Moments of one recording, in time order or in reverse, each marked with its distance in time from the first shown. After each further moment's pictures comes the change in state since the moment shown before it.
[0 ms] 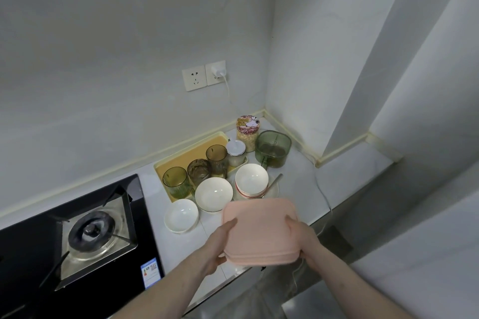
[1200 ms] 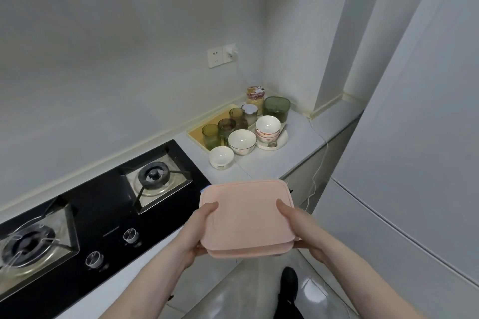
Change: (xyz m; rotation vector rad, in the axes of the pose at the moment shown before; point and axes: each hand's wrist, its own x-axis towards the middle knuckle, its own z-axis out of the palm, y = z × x) left_hand -0.253 -0.170 -0.221 0.077 0.005 0.175; right_hand -0.373 0.150 0.137 -0.001 -0.083 -0.106
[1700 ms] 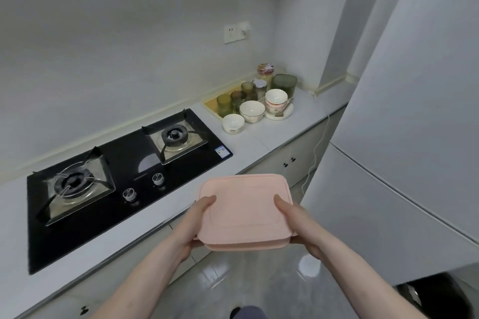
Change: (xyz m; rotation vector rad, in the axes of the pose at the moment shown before) left_hand -0.128 -0.116 -0.057 -0.014 0.042 0.019; right_hand -0.125 0.102 0.055 -0.003 -0.069 -0.010
